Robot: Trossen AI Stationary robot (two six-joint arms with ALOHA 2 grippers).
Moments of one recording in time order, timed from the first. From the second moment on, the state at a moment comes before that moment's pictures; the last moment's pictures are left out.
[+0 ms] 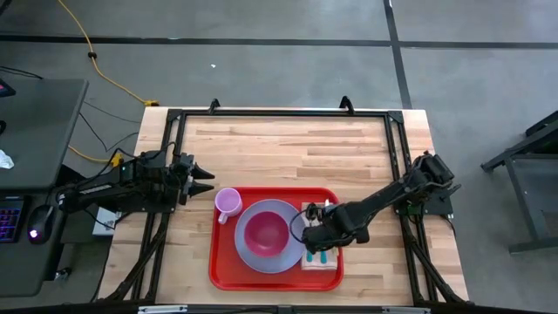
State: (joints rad) left arm 0.22 0.03 0.22 -0.48 0.21 -0.36; right arm 0.46 1.83 1.46 -1.15 -0.09 1.96
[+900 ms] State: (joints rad) left arm 0.22 0.03 0.22 -0.47 0.23 -0.35; right arm 0.46 1.93 1.40 -1.06 -0.08 1.97
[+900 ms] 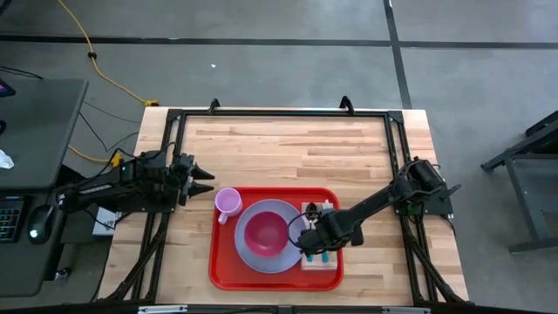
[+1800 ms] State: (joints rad) left arm 0.22 0.03 0.22 -0.47 0.25 -0.37; right arm 0.46 1.93 1.34 -0.91 -0.15 2.00
